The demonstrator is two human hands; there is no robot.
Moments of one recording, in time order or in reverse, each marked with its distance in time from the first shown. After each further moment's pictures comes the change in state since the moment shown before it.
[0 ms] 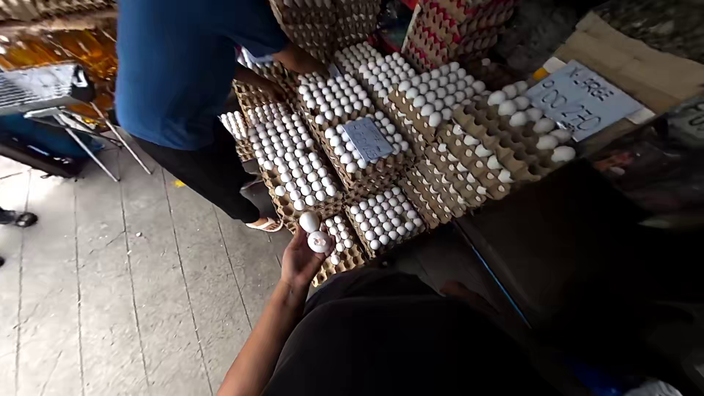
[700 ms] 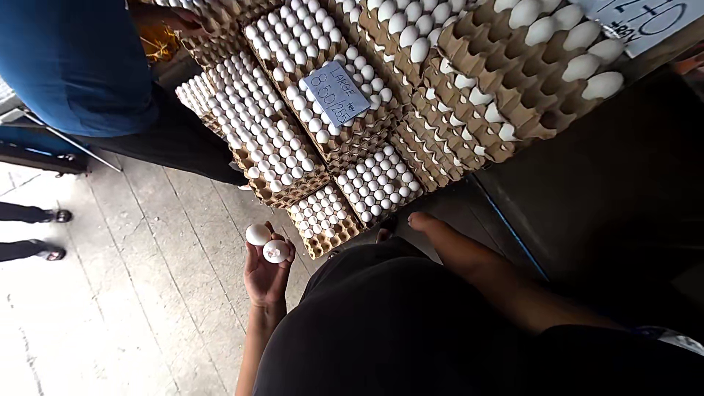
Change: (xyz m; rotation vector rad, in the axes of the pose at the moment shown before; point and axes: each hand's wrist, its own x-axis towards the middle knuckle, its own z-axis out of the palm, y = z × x) left_hand -0.004 -0.030 0.001 -0.051 0.069 0.241; right_hand 0.122 -0.063 -0.086 -0.057 -0.082 -0.107
